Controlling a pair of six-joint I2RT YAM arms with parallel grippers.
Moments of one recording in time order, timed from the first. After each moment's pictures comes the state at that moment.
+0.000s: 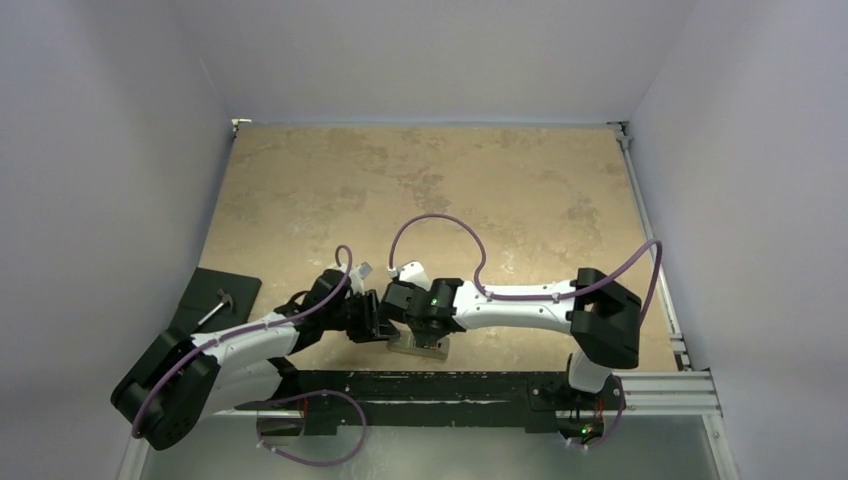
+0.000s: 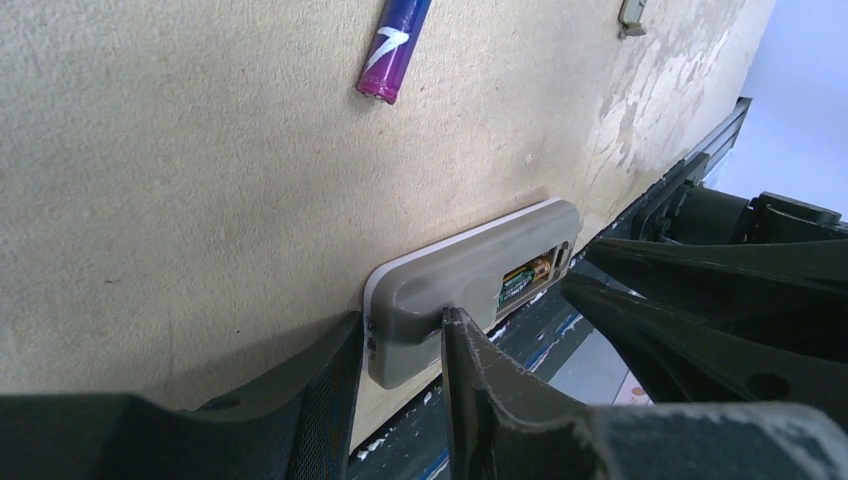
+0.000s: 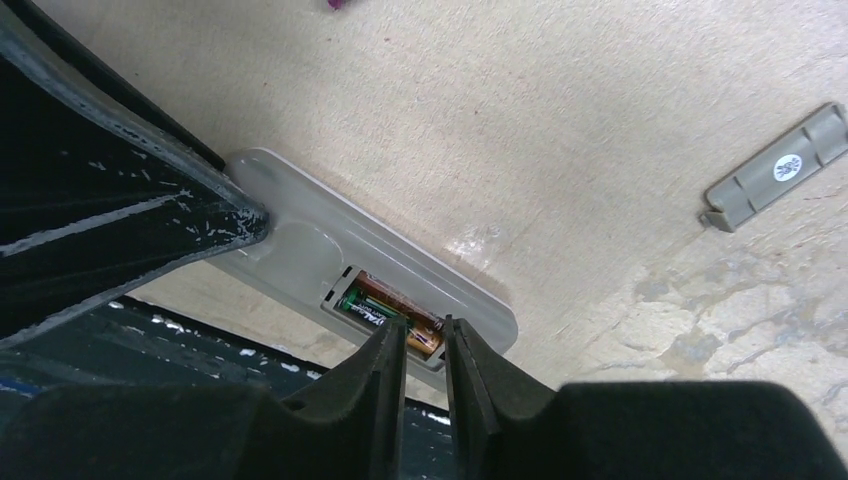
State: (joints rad) left arm -0.63 1.09 0.22 0.08 0.43 -0.90; right arm 1.28 1.71 1.18 -0.77 0.33 0.78
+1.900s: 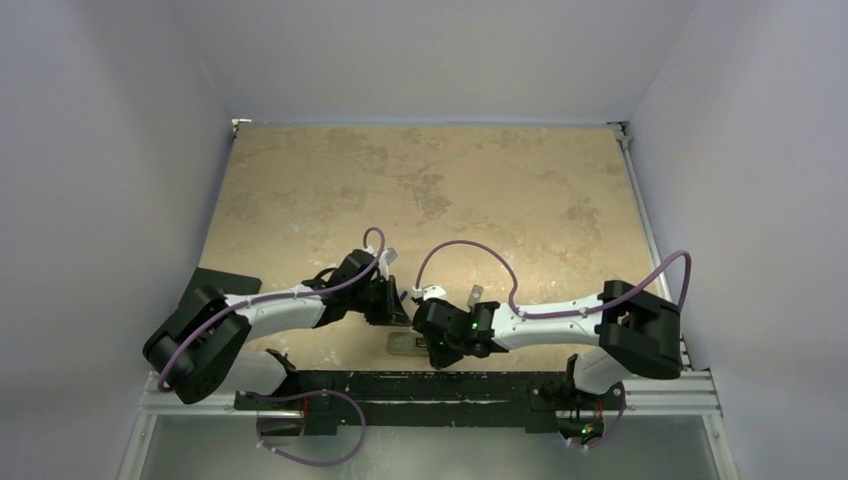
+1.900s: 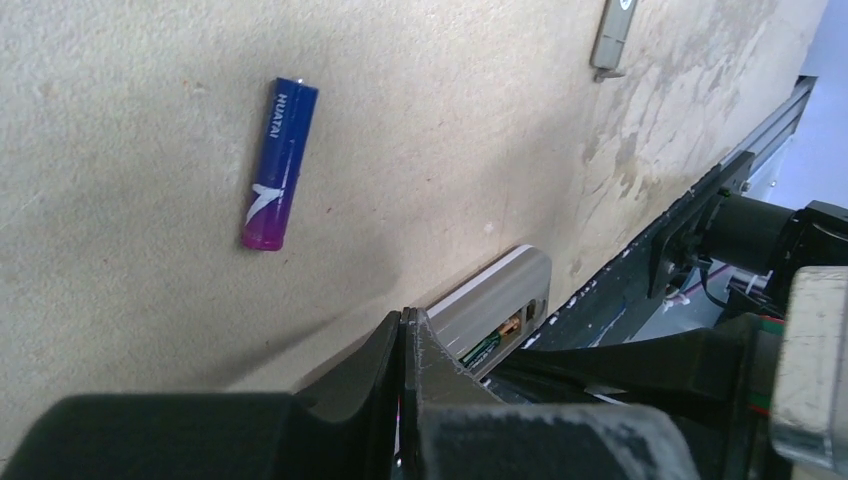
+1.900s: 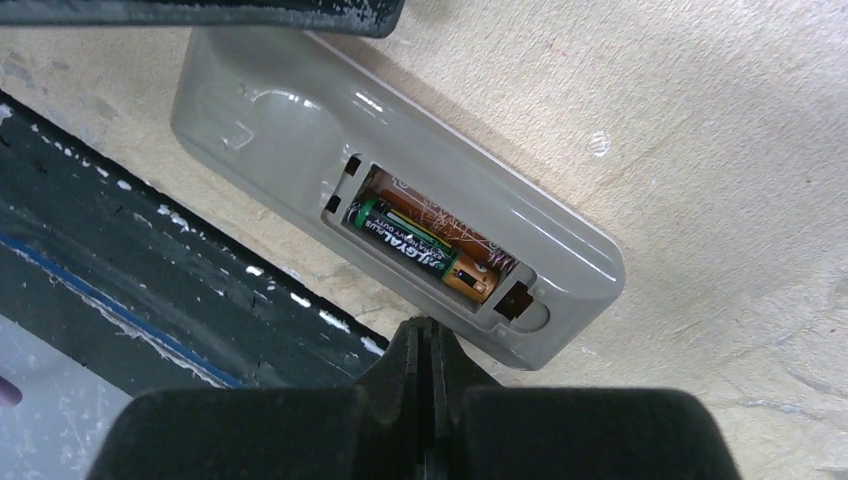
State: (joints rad) left arm -0.70 1.35 0.46 0.04 0.38 -0.81; right arm 1.28 1.50 0.75 -0.35 0.08 0.81
